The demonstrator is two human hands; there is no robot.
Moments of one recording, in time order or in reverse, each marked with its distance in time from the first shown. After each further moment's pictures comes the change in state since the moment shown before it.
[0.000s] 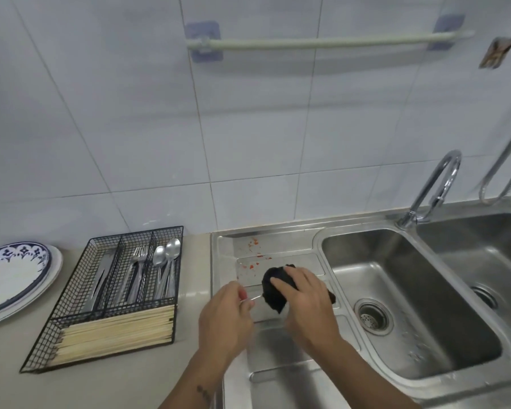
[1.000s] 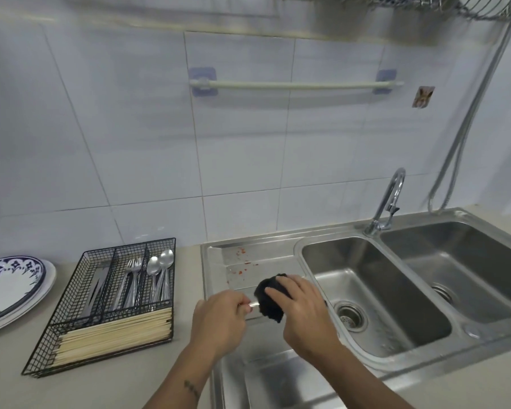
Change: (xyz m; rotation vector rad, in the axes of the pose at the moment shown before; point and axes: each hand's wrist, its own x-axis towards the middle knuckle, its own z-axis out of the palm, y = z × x) left_hand -0.038 0.014 -0.048 0.078 -0.148 0.160; right_hand -0.044 -0.027 -0.047 -0.148 0.087 -0.108
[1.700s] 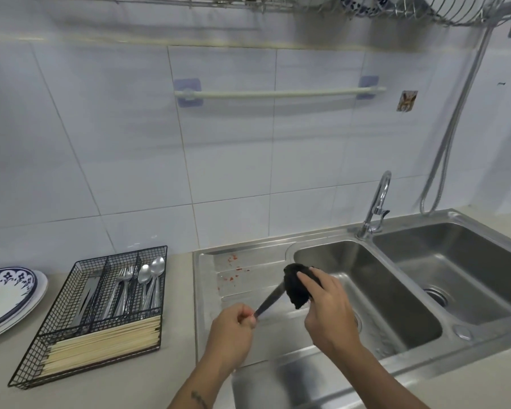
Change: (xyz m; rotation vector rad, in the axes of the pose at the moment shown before) left_hand -0.011 0.031 0.037 -0.447 -0.079 -0.248; right_hand -0.011 0.049 -0.027 0.160 0.102 0.351
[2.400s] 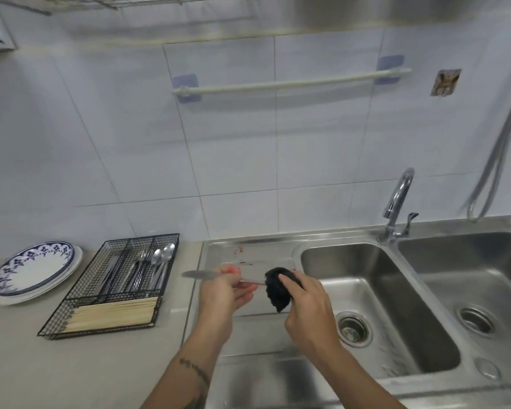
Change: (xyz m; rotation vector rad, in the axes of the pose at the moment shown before) left_hand 0.009 0.092 0.037 -0.927 0.352 -0.250; right_hand 0.021 0.046 0.002 0.217 -0.127 -0.166
